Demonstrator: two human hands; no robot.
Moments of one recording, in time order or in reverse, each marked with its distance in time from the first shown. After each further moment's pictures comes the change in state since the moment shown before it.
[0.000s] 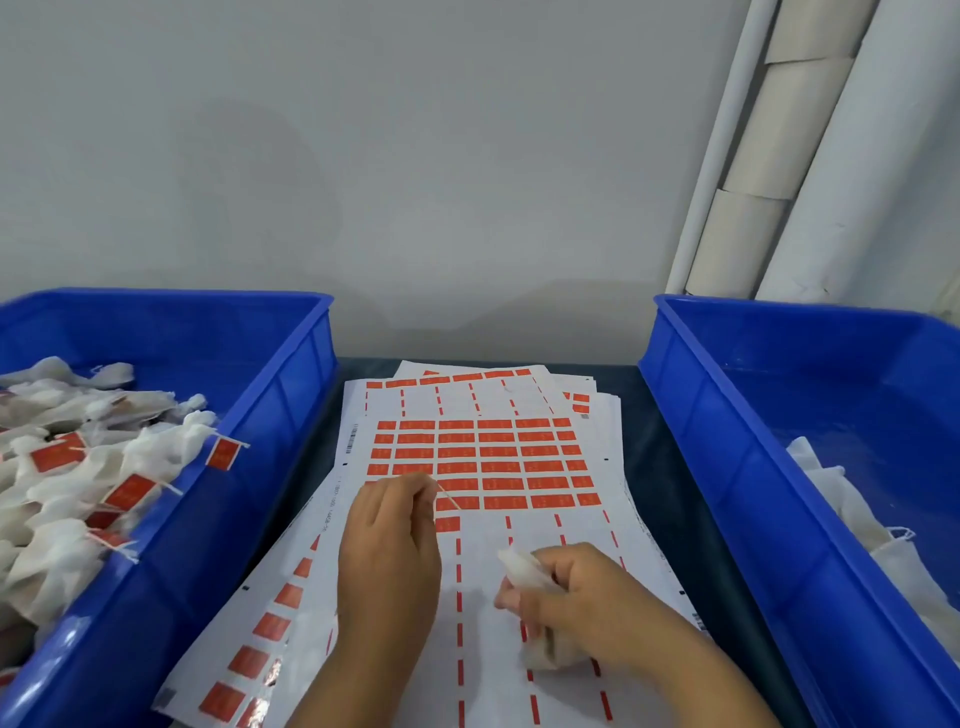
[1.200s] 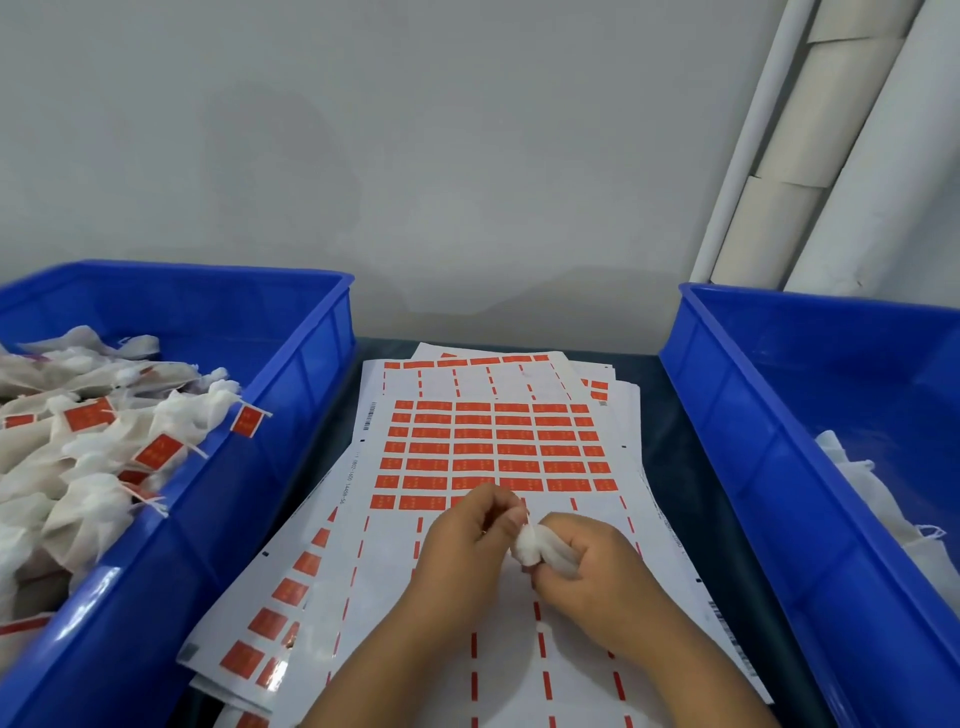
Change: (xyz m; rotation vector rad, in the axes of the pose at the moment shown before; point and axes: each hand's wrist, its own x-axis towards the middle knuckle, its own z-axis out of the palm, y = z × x) left_hand -0.014 0.002 0.018 -0.422 -0.571 -0.159; right_hand 0.010 0.019 0.014 -0.150 0.248 -0.250
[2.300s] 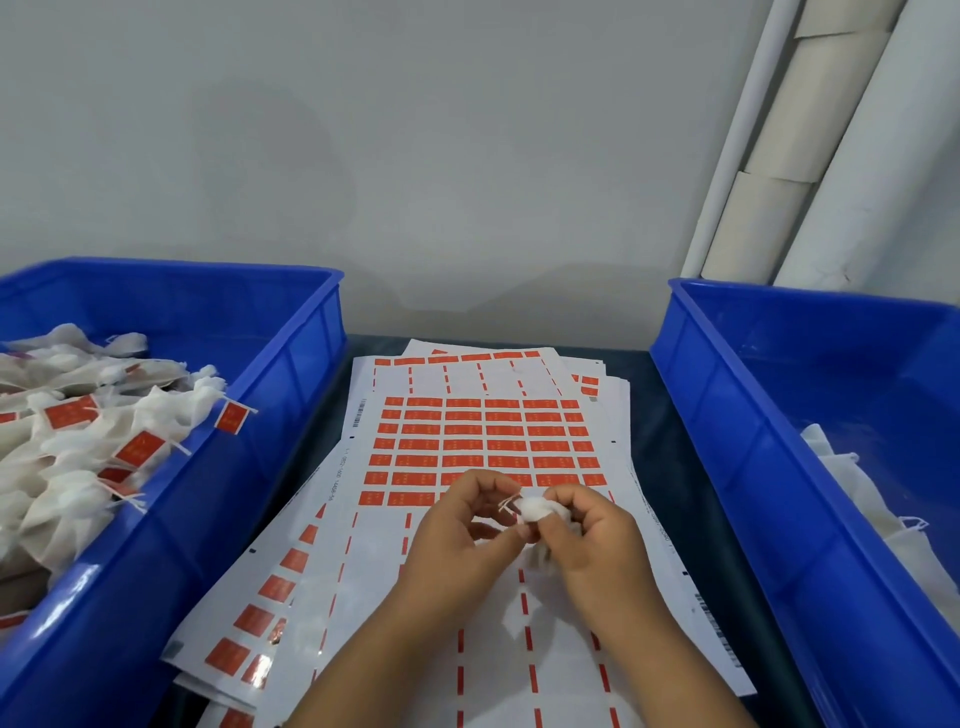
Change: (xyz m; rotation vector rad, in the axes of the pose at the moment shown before) left_hand -0.008 0.010 0.000 -0.101 -0.034 0.043; right_hand 0.003 -0.003 0.006 0.309 0.339 0.063
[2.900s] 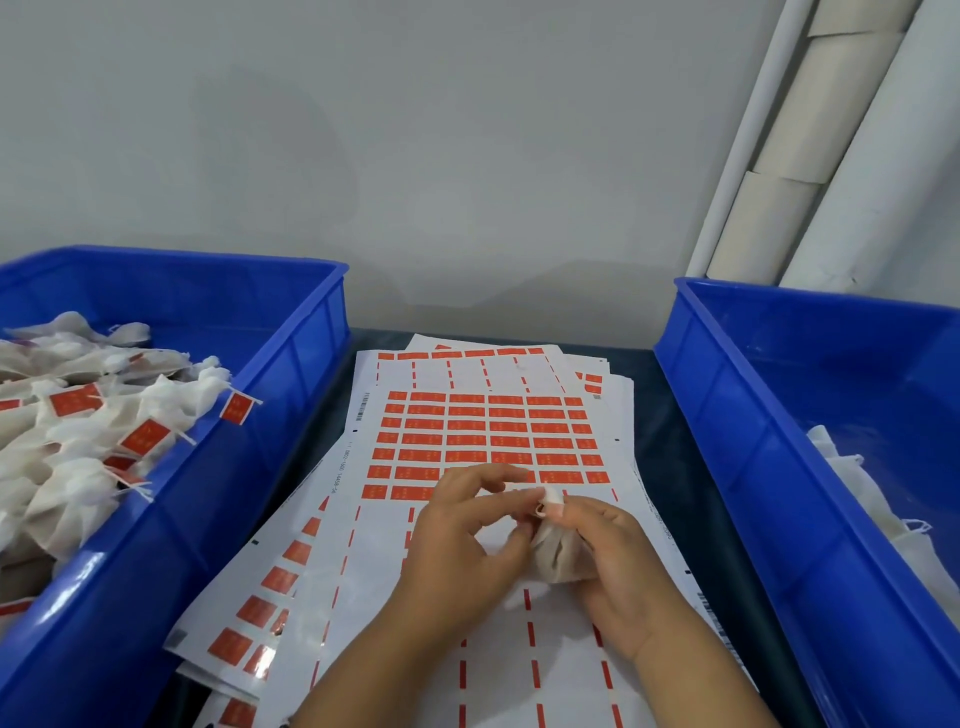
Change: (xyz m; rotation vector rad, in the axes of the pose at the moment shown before) left_hand -0.003 -0.002 0.000 0.362 0.096 0.276; right_hand 0.000 -0.004 -0.007 0.532 -0.123 0.364
